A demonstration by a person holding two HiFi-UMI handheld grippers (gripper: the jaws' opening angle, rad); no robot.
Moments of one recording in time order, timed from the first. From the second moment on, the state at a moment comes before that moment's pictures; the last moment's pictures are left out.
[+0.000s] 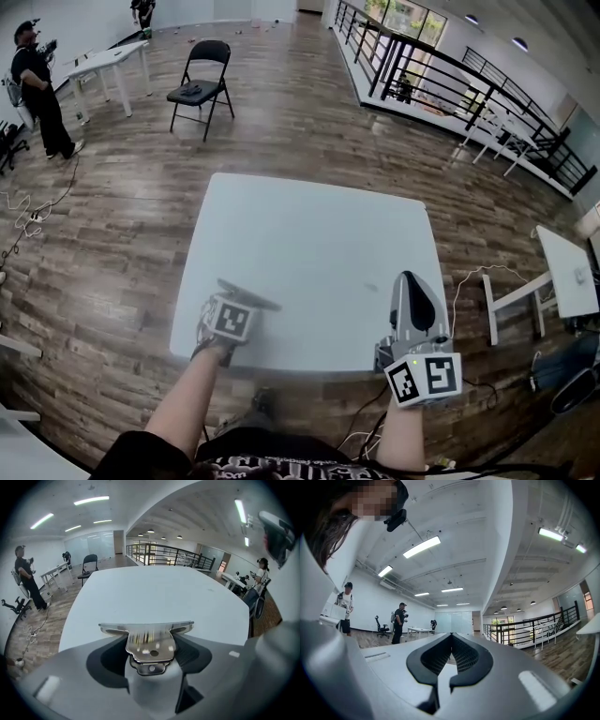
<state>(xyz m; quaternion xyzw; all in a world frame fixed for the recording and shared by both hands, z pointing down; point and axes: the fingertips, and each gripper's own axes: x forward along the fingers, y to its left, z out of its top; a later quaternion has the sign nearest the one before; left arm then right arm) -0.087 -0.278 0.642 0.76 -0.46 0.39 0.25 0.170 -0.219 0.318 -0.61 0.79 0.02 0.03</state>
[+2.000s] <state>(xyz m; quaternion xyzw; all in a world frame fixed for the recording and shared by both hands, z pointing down) -0.104 -0.237 0.315 0.85 -0.52 0.14 0.01 0.143 -0.220 0.306 -0.59 0.80 0.07 -0.02</state>
